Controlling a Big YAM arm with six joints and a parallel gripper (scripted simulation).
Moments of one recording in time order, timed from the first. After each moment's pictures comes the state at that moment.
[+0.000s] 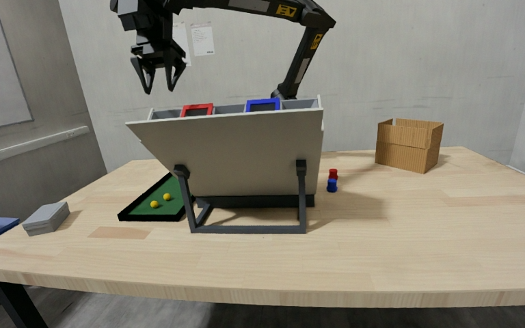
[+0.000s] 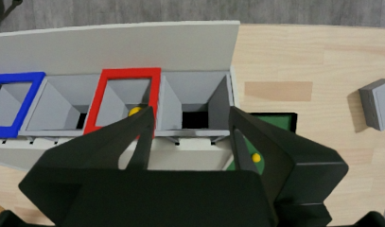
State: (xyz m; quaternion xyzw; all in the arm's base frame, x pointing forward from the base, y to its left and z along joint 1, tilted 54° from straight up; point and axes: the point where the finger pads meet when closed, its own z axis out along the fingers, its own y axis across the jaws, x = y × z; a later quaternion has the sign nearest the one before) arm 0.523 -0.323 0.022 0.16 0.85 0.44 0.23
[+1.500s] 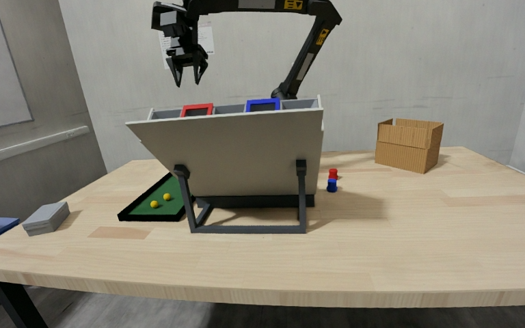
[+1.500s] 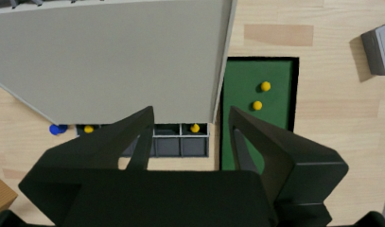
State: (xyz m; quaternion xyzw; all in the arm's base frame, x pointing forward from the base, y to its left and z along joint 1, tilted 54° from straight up) arm 0.362 -0.307 0.017 0.16 0.85 0.43 0.24
